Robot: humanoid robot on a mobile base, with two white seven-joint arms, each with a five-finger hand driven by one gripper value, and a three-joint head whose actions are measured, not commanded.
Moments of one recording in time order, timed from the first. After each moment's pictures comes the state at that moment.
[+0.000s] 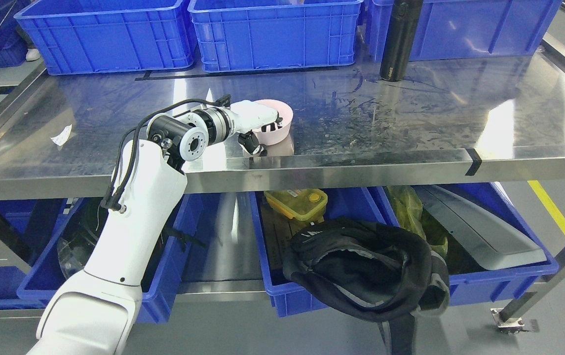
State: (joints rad) left arm -0.74 0.17 -0.34 -1.29 -0.98 -0.18 -0.87; right arm 0.00 0.00 0.20 0.00 0.13 -0.08 -0.05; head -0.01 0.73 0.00
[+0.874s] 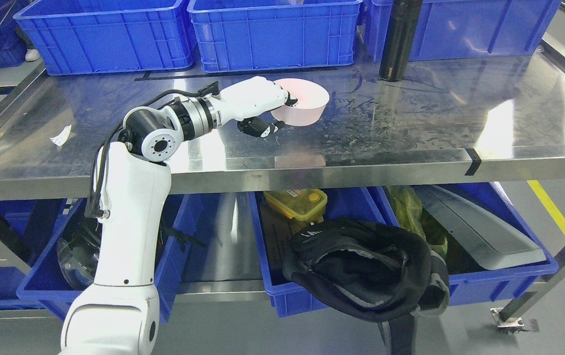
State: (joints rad) left arm -0.68 0.05 0.02 -1.34 -0.85 -0.73 -0.85; right arm 0.00 0.00 0.20 0.00 0.13 -0.08 -0.05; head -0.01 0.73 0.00
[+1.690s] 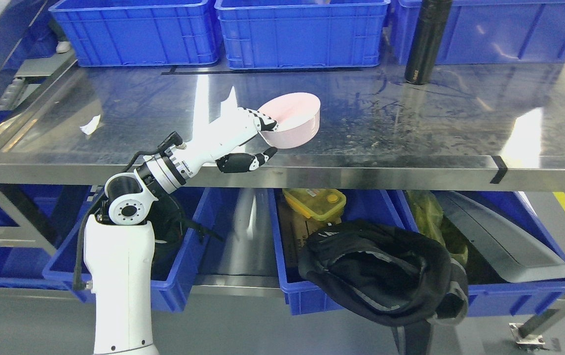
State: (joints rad) left arm -0.40 0.01 0.18 -1.50 -0.53 -0.78 -0.85; right arm 0.00 0.00 0.20 0.00 0.13 -0.08 -0.05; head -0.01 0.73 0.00
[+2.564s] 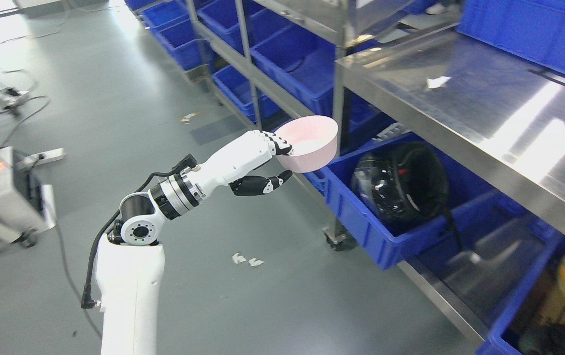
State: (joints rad) left arm -0.33 0.00 0.11 -1.55 -0.50 -0.78 -0.85; right arm 0.00 0.00 0.20 0.00 0.13 -0.08 -0.05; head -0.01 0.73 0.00
